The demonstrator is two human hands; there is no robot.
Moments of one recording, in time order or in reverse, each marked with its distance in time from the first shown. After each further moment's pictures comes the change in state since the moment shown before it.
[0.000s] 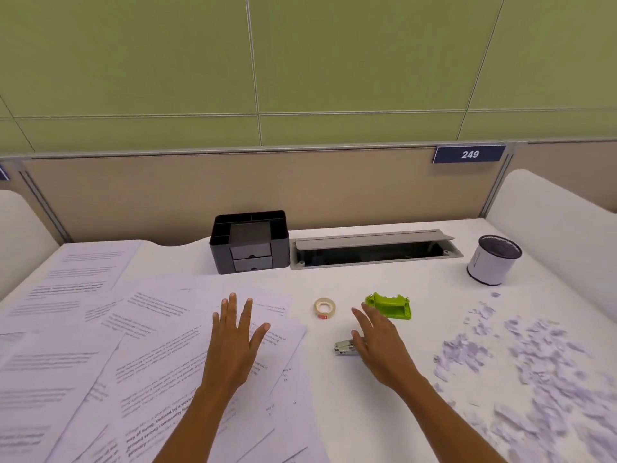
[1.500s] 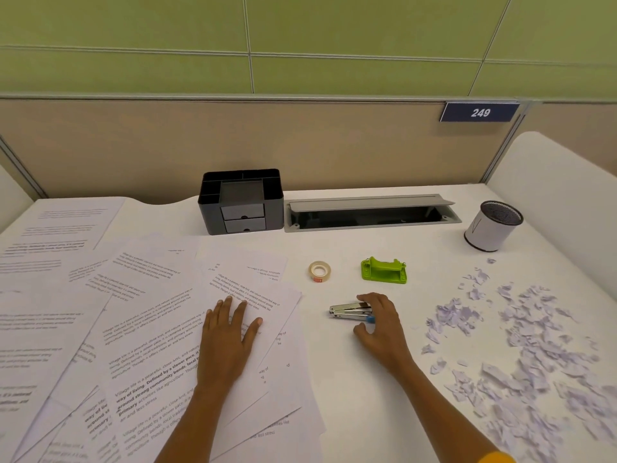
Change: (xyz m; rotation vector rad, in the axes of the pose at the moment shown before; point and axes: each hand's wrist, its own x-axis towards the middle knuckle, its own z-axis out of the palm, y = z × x) left_hand -0.043 -0.022 0.039 0.047 -0.039 -0.046; right_hand -0.026 0.024 0.038 0.411 0.203 0.087
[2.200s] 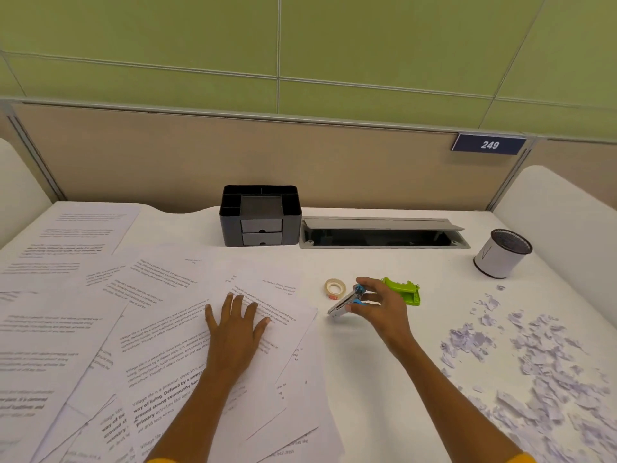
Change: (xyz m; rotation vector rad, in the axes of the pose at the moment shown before) left_hand 0.029 -0.013 -0.020 0.180 -0.057 0.063; right_hand 0.047 -0.085 -0.018 0.379 0.002 0.227
